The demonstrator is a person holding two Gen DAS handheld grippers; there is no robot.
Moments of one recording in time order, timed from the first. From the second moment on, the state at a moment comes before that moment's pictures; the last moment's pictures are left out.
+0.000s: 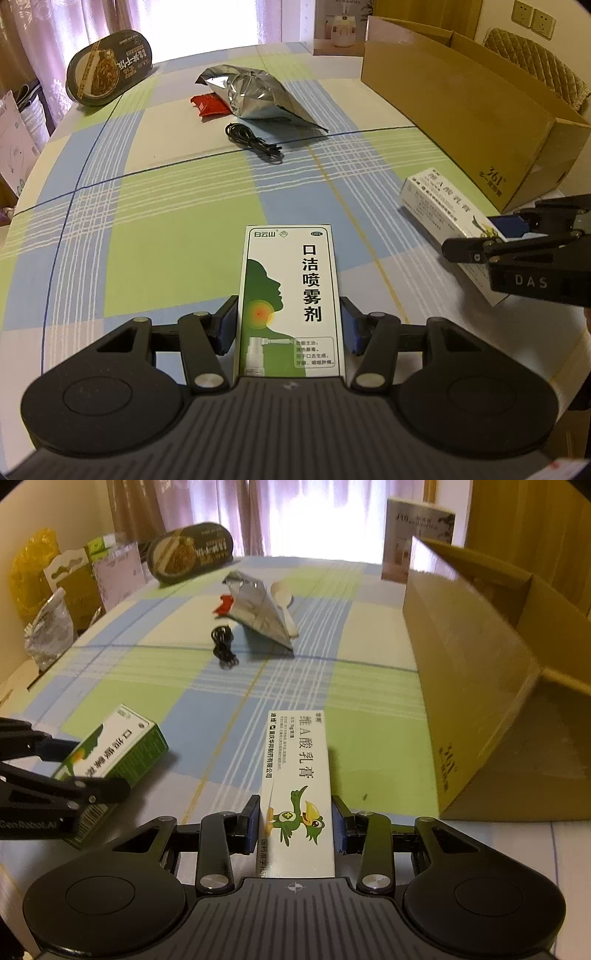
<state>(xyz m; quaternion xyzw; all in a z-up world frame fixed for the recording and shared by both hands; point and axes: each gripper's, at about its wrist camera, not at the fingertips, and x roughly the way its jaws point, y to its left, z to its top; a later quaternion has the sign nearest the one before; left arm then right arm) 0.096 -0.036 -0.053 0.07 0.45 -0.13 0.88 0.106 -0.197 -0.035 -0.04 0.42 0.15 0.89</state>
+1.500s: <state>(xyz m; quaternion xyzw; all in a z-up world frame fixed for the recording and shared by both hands) 0.155 -0.245 0.065 0.10 0.32 -0.29 0.89 0.139 -0.375 0.095 0.01 0.30 0.02 0.95</state>
